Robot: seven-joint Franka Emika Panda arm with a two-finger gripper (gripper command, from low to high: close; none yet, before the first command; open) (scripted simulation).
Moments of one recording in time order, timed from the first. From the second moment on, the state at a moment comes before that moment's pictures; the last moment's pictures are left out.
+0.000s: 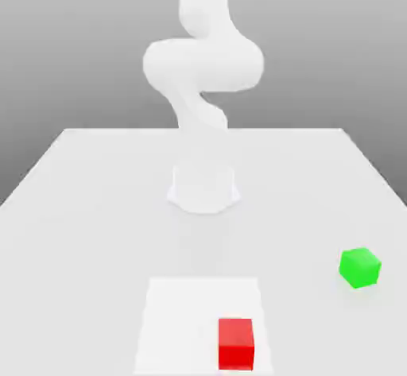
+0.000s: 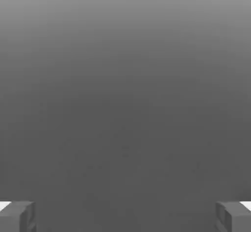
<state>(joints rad) -0.01 -0.71 0.01 -2.32 -0.01 2.34 0.81</state>
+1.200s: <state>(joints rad) 0.02 0.38 0.06 -2.47 -0.08 2.85 0.96</state>
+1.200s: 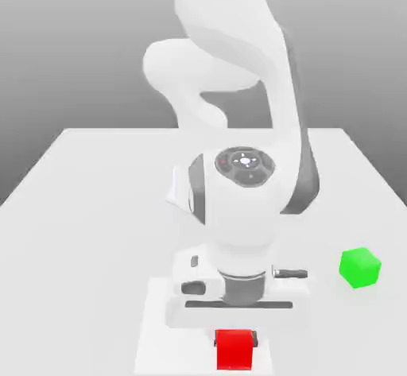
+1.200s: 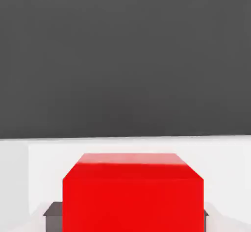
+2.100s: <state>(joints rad) 0.42 -0.04 0.39 -2.69 0.04 2.66 0.71</state>
